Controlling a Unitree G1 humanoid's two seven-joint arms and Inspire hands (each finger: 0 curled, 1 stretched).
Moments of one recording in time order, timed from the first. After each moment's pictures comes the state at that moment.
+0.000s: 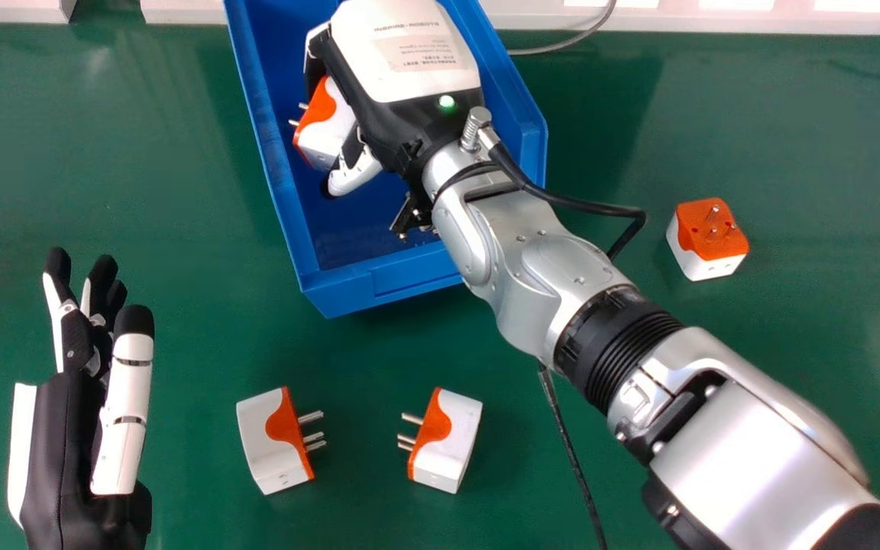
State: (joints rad) left arm 0.40 0.03 0.22 -0.05 -0.16 -0.48 -0.13; right arm -1.09 0.10 0.59 1.06 -0.82 0.08 -0.34
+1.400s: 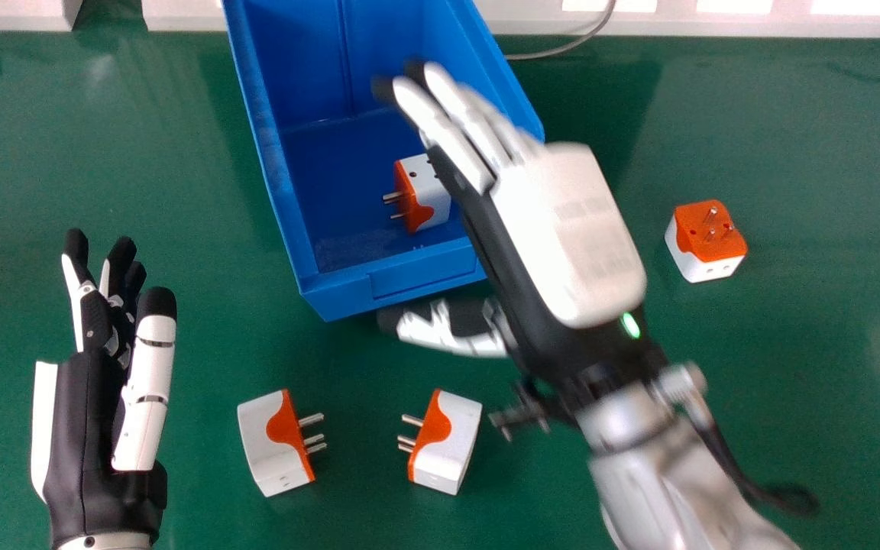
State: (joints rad) left arm 0.32 0.03 0.21 0.04 -0.14 -0.52 -0.12; right arm -0.01 -0.31 0.52 -0.10 -0.87 -0.20 -0.54
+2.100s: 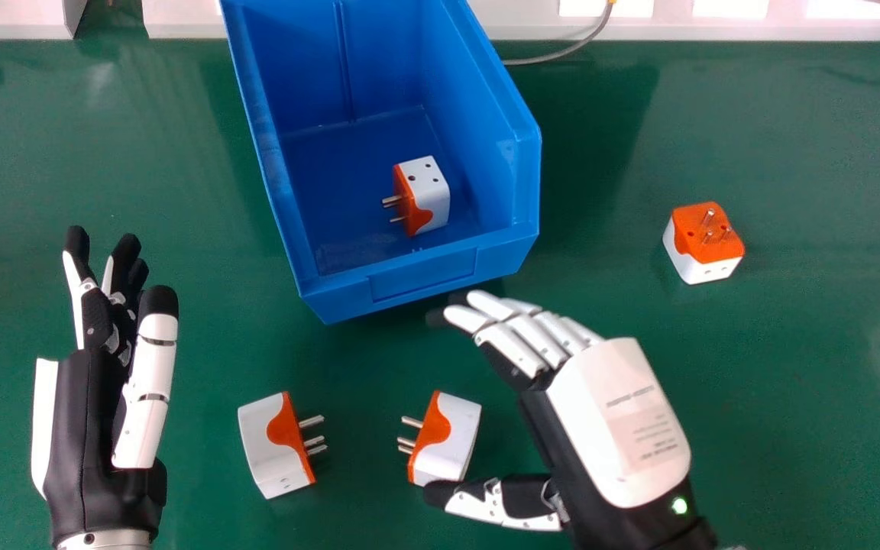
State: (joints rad) left arm 0.31 0.04 0.22 0.06 -0.15 -0.53 -0.13; right arm 0.18 -0.31 0.51 0.05 -1.00 -0.29 -0.64
